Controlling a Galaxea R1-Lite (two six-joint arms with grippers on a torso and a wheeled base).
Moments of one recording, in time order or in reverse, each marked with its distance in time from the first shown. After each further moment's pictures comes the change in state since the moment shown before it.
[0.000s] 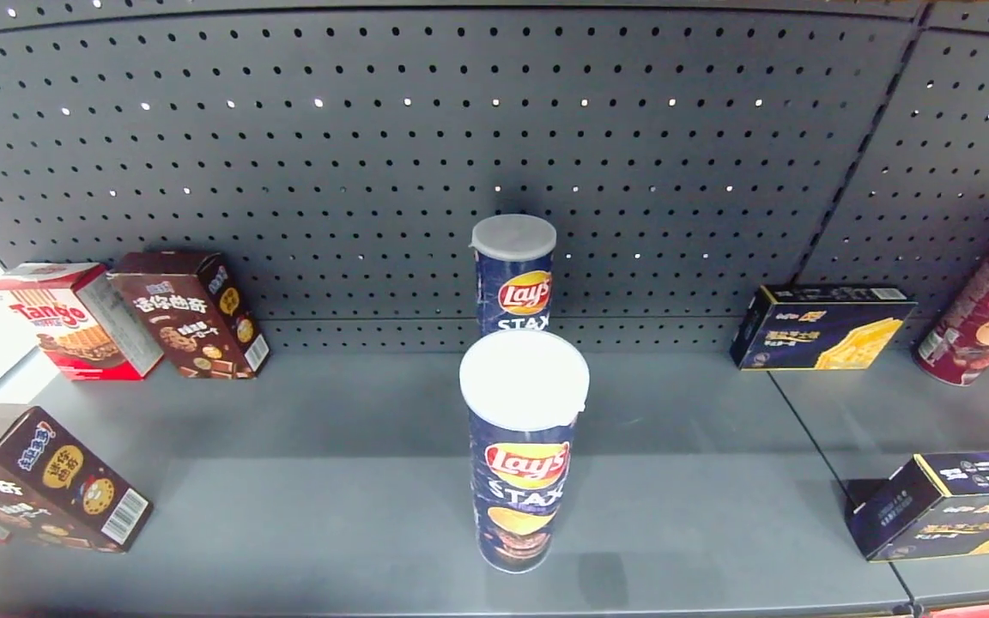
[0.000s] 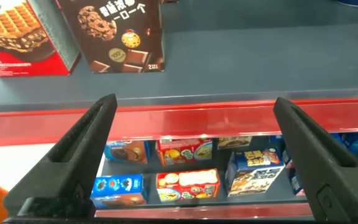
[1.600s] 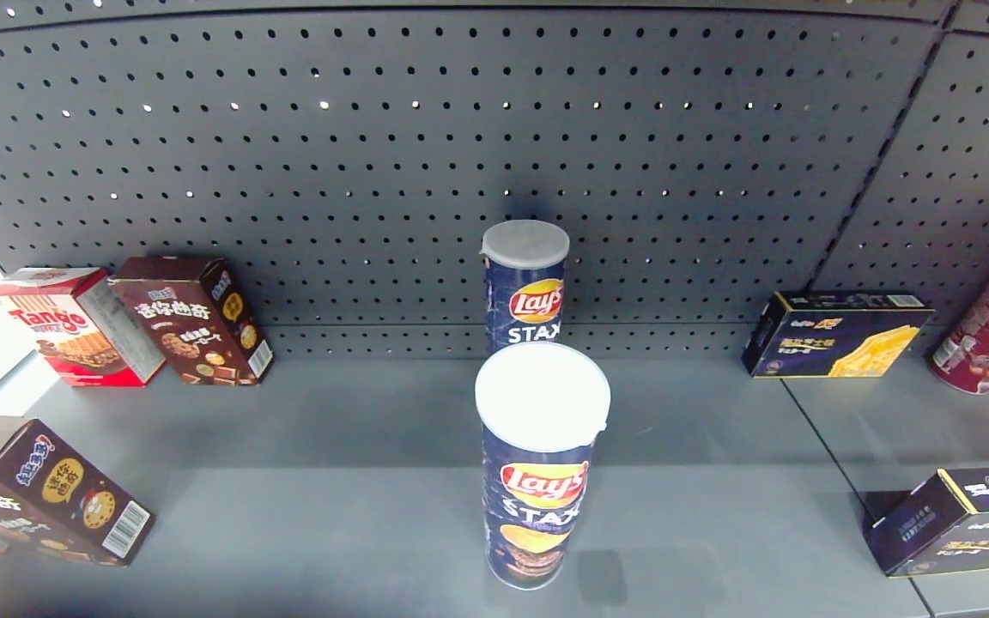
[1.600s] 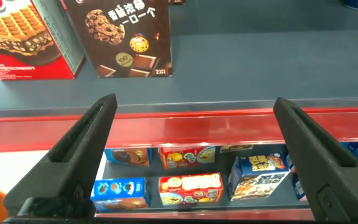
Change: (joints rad) left arm 0.000 0.000 0.000 0.000 0.000 -0.006; right arm 0.000 0.000 0.000 0.000 0.000 0.000
